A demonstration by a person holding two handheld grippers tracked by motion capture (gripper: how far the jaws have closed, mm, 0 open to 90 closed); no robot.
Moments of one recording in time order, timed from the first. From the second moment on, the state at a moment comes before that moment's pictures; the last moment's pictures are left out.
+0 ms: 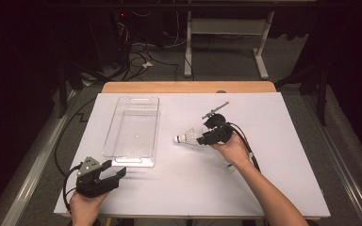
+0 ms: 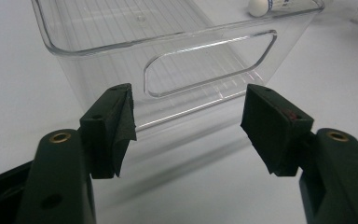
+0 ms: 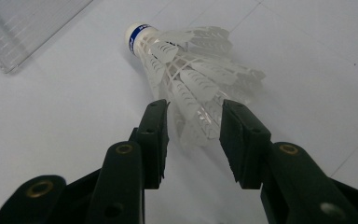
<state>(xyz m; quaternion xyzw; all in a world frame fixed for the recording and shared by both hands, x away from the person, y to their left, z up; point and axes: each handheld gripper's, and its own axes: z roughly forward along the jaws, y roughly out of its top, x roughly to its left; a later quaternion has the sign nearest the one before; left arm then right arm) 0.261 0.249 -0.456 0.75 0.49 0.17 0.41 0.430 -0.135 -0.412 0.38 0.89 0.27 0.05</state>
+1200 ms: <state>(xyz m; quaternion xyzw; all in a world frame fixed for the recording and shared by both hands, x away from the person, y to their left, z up) 0.261 0.249 -0.455 0.75 0.48 0.17 0.42 0.422 -0.158 -0.404 0.39 0.87 0.29 0.07</state>
